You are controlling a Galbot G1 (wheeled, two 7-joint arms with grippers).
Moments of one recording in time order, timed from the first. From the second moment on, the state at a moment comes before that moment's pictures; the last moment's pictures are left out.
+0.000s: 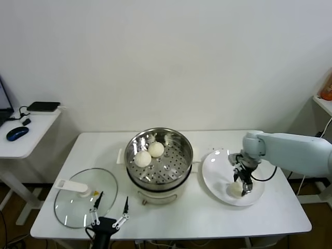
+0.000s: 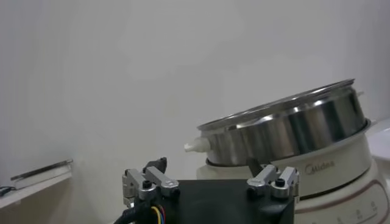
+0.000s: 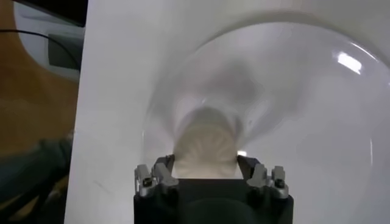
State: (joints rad) left arm 1.75 -1.57 -0.59 -1.89 0.29 -0.49 0.00; right arm 0.47 0.84 -1.68 1.21 0.37 -0.23 -0.99
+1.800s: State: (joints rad) left arm 1.76 -1.58 -0.58 -1.92 0.30 -0.50 0.00; right arm 0.95 1.22 -1.62 1.55 0.30 0.25 -0.95
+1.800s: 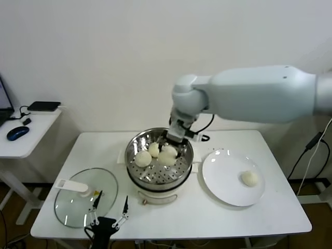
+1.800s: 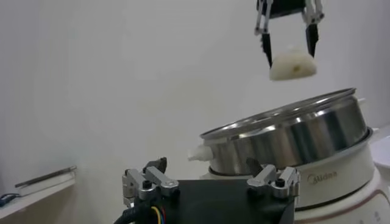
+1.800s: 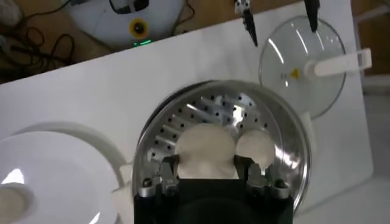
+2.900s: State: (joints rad) left arm 1.75 -1.58 -0.58 -1.91 0.30 -0.50 0.00; right arm 0.77 1.37 -1.65 1.32 0.25 0.47 -0.87
